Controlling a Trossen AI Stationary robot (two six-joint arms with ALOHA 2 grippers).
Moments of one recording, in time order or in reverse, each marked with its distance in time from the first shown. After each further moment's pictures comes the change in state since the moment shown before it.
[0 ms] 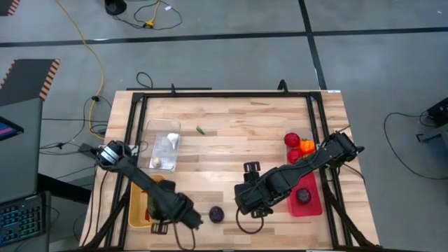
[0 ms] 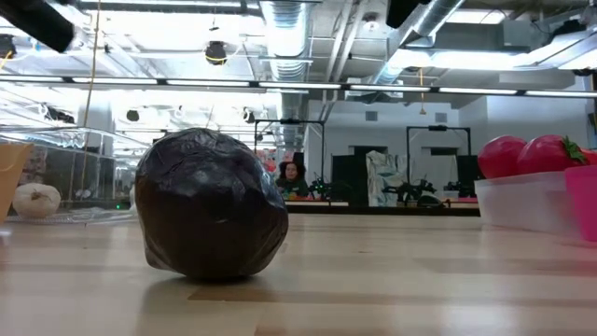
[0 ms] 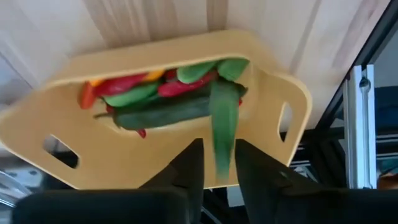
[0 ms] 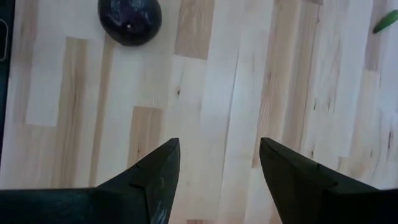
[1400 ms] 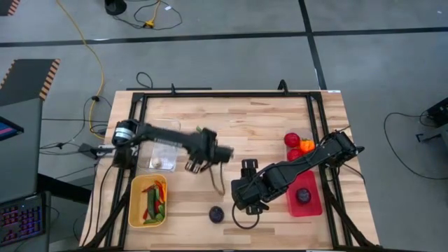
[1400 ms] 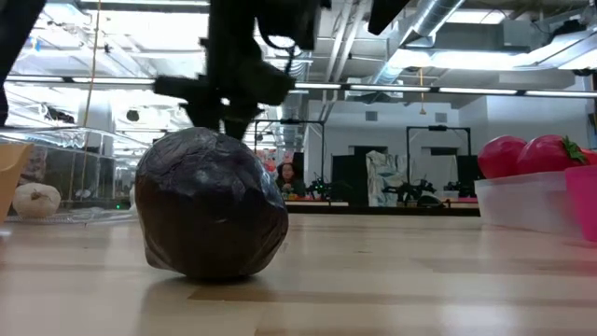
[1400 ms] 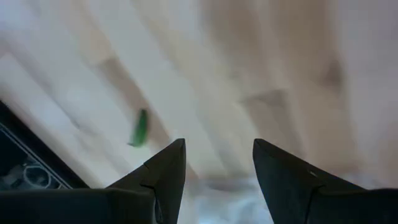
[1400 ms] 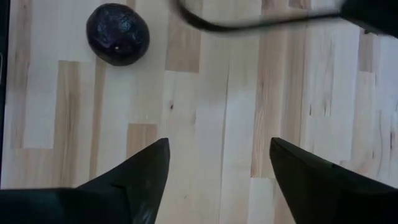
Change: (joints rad) left arm 0.564 0.002 0.000 0.271 -0.667 0.831; right arm -0.033 0.000 0.000 0.048 -0.003 0.026
